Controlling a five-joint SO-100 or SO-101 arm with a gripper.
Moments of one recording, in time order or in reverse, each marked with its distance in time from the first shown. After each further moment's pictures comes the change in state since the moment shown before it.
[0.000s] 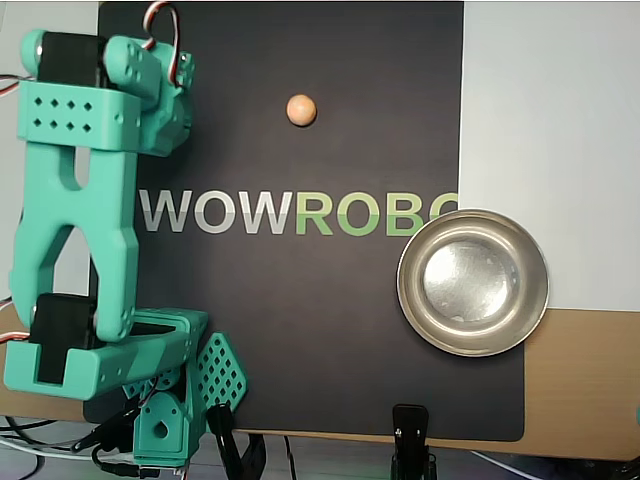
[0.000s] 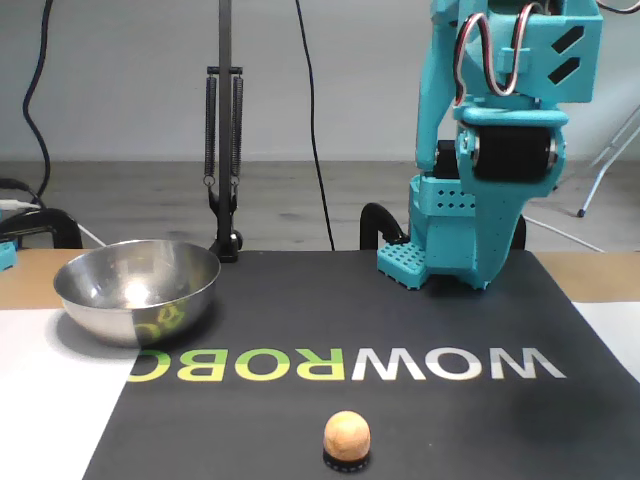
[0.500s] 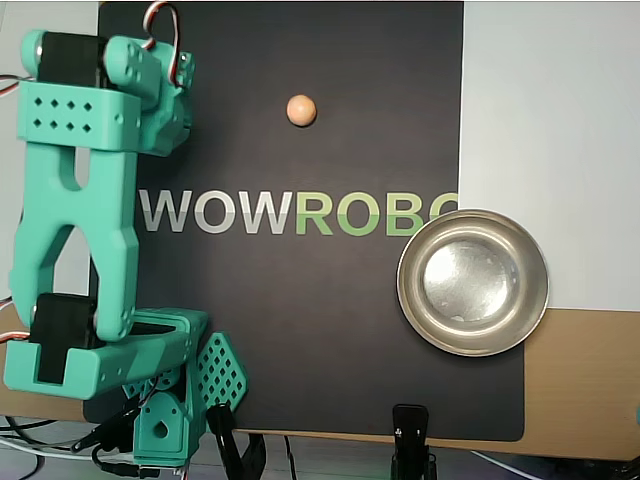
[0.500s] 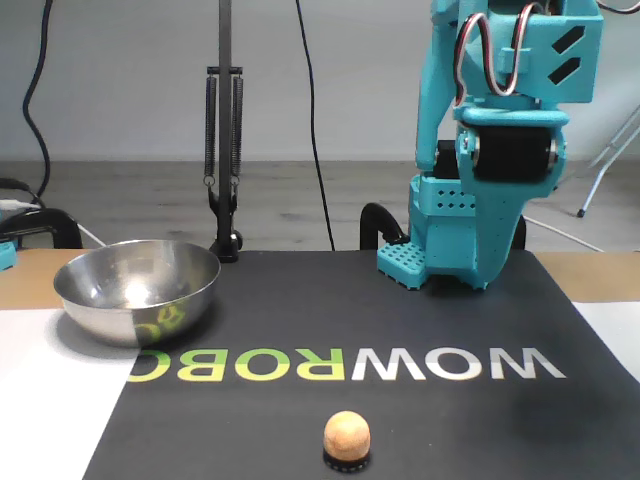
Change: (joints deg) arm 0.0 -0.1 -0.1 -0.2 0.0
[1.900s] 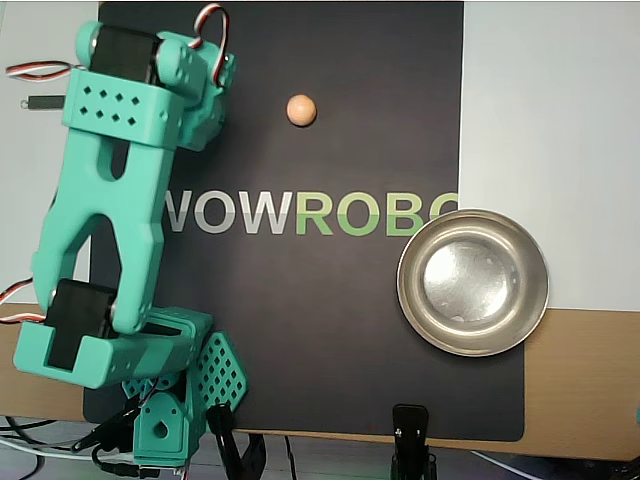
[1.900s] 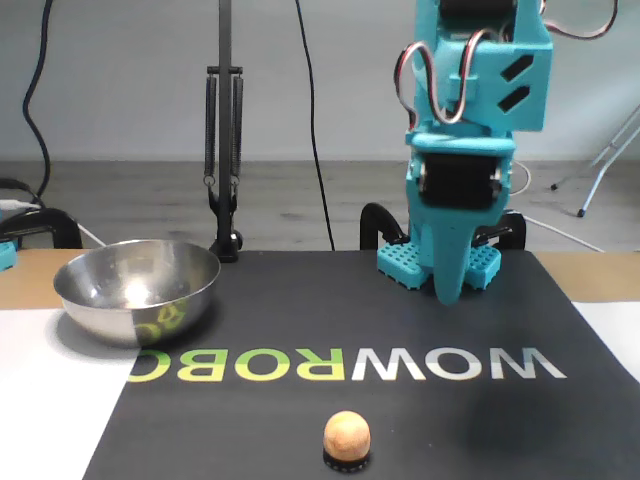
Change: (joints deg) arm 6.6 -4.0 0.0 -4.7 -0.1
